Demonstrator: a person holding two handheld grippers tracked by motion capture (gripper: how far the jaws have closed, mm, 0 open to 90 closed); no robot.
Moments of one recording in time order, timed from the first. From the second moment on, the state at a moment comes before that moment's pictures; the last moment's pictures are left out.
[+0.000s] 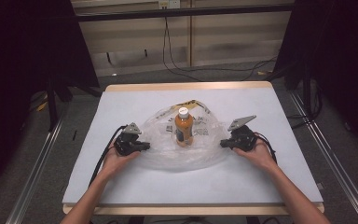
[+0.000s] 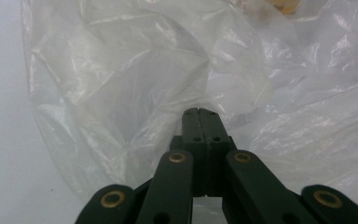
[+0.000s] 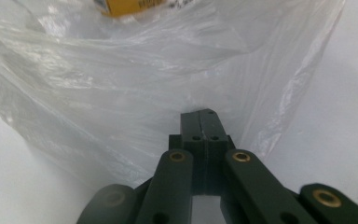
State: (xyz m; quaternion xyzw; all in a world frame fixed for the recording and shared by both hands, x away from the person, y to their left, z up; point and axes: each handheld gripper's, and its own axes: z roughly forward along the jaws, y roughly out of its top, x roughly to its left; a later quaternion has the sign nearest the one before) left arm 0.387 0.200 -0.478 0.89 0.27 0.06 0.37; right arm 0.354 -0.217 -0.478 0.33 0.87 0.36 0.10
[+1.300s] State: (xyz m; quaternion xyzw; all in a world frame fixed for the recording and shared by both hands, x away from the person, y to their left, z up) left arm 0.303 0.239 -0.434 0.78 0.30 0.13 0.53; right arm 0.258 -0.254 -0.428 0.40 0.74 0.51 0.20
